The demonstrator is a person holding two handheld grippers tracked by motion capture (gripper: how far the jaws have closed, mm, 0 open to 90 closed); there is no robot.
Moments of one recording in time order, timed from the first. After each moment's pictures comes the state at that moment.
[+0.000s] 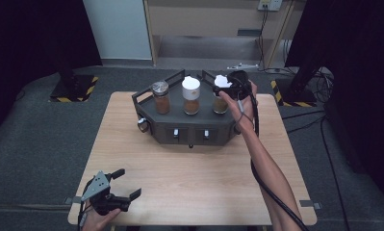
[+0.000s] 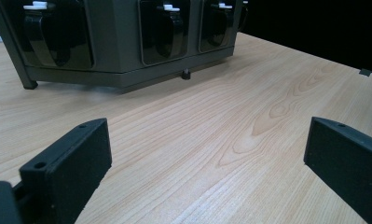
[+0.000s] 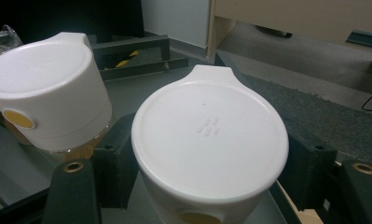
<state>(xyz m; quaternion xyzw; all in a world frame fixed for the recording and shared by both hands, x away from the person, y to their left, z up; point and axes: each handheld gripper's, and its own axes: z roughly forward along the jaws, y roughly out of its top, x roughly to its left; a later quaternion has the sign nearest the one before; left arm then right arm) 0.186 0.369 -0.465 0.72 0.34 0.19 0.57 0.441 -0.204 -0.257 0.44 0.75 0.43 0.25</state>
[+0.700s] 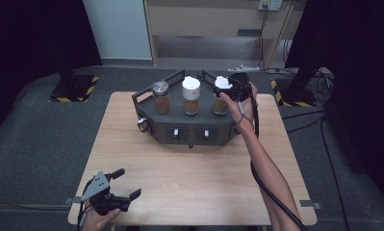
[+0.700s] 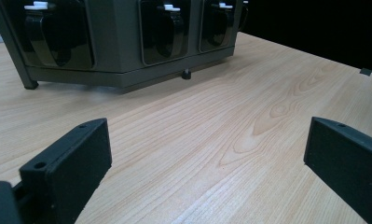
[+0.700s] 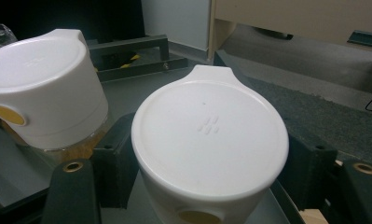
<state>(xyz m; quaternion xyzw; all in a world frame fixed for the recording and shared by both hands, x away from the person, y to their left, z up) 0.187 0.369 -0.464 0.73 0.34 0.19 0.57 0.441 -0.208 -0.266 0.44 0.74 0.44 0.25</state>
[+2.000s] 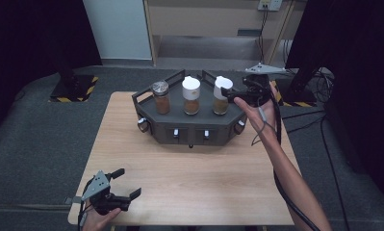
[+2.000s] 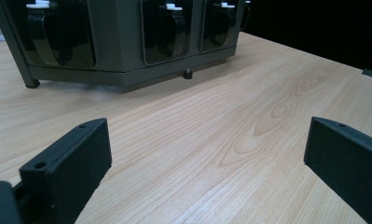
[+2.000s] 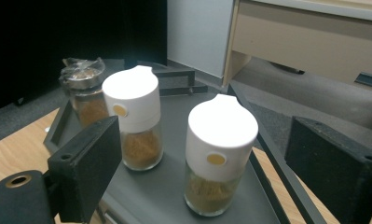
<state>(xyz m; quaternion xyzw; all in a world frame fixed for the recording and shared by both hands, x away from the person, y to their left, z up) 0.187 0.368 -0.464 0.72 0.34 0.19 0.57 0.371 -0.254 -0.227 0.38 0.74 0.49 0.26</state>
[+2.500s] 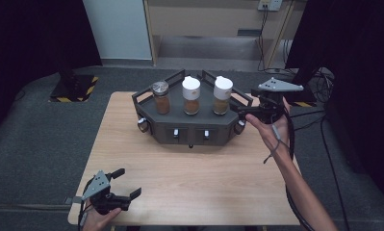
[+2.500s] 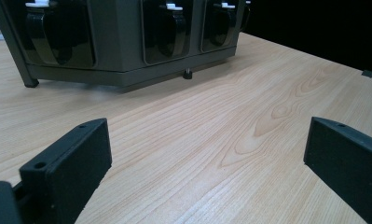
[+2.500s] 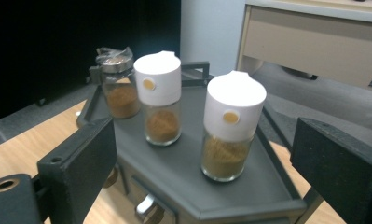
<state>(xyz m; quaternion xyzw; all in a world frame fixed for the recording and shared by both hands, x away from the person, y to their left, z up) 0.188 0.367 -0.465 0.72 0.34 0.19 0.57 0.328 -0.287 -0.242 0.36 0.74 0.52 0.25</state>
